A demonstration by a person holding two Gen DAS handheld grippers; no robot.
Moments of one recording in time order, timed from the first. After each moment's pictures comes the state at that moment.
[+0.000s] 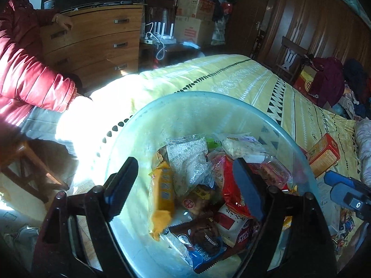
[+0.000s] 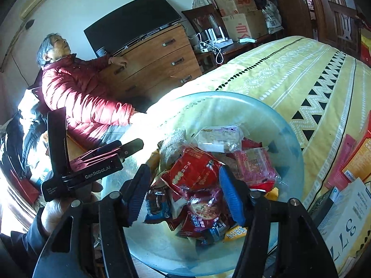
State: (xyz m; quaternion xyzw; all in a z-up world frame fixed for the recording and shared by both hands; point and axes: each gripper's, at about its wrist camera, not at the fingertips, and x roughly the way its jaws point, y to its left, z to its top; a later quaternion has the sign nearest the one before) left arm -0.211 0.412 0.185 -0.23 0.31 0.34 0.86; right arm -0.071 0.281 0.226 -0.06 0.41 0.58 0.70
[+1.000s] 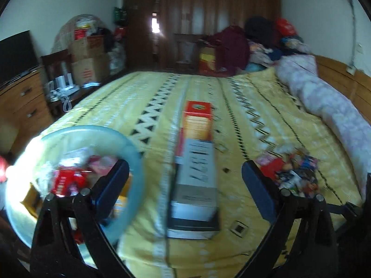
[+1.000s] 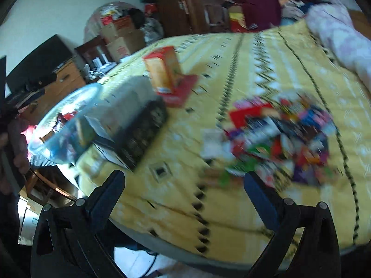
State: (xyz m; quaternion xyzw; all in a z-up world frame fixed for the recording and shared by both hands) left arm -0.113 0.130 0.219 -0.05 0.29 0.09 0.95; right arm -0.098 -0.146 0.149 0.01 0.43 0.27 0.86
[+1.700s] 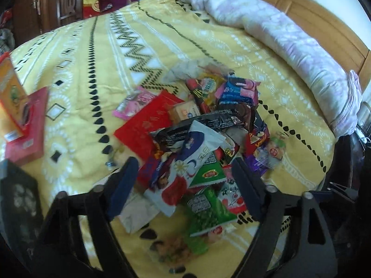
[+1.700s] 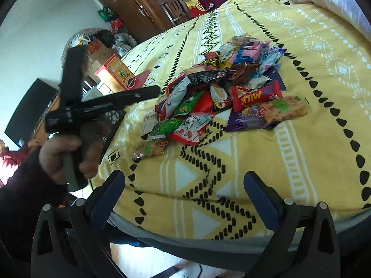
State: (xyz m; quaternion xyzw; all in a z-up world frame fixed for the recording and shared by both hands) left arm 0.057 -0.044 0.079 0.00 0.46 -0.20 0.87; right arm -0.077 -0.261 0.085 0.15 0.46 0.25 0.84
